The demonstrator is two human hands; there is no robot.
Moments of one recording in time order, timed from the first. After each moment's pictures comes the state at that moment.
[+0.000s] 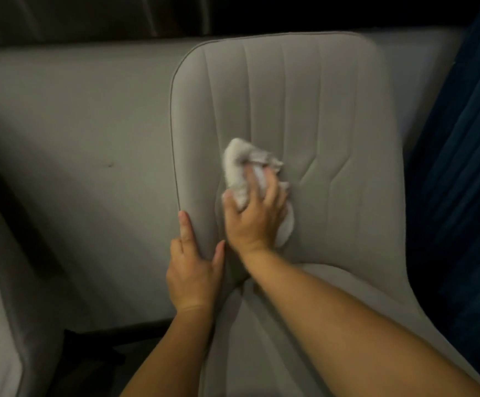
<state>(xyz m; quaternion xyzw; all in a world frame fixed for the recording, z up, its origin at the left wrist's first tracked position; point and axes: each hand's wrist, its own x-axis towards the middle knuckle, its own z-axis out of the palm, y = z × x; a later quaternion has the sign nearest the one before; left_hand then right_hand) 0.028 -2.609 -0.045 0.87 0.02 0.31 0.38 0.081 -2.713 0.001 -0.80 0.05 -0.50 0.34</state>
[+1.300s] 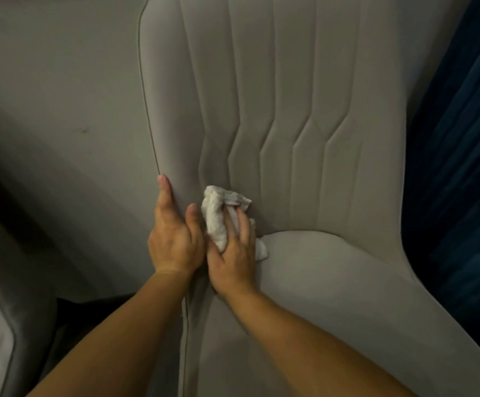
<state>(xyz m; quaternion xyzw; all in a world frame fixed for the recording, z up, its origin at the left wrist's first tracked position) 0.039 -2.594 -0.054 0.87 -0.01 0.33 0.37 0.022 -2.686 -0.121 -0.81 0.00 -0.32 0.49</state>
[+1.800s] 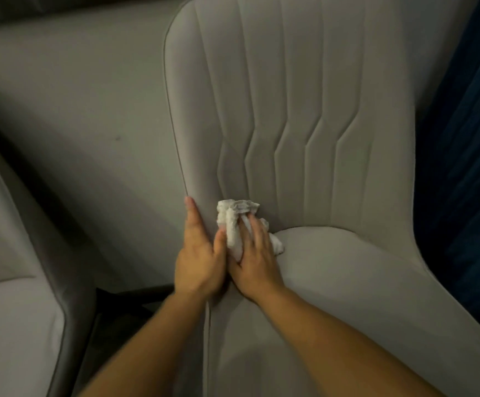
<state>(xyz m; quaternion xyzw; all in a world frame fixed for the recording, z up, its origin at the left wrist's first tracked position) -0.010 -2.587 -0.059 0.91 -0.04 0.18 0.38 0.005 -2.707 -0.134 -0.88 -0.07 -0.23 0.41</state>
